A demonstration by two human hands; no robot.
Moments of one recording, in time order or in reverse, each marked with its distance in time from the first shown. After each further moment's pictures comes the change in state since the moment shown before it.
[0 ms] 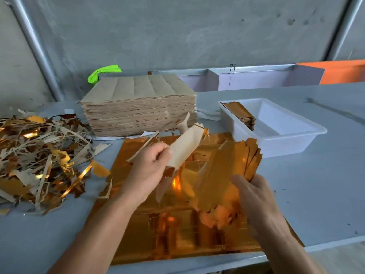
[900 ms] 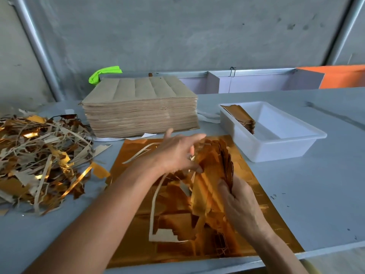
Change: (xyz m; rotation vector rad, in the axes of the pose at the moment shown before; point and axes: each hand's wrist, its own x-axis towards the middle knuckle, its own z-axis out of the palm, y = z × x) left_hand 0.063 0.011 0.027 0.769 -0.450 0.227; right_hand 0.005 0.011 0.012 -0.252 -0.160 -0.346
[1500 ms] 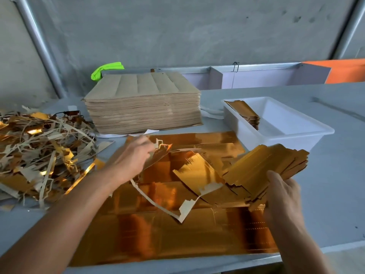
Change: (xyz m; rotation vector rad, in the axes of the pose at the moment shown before) left_hand -0.056 -0.075 -0.008 0.227 0.153 -0.122; right_hand 0.010 0.012 -0.036 0.250 0.553 0.439
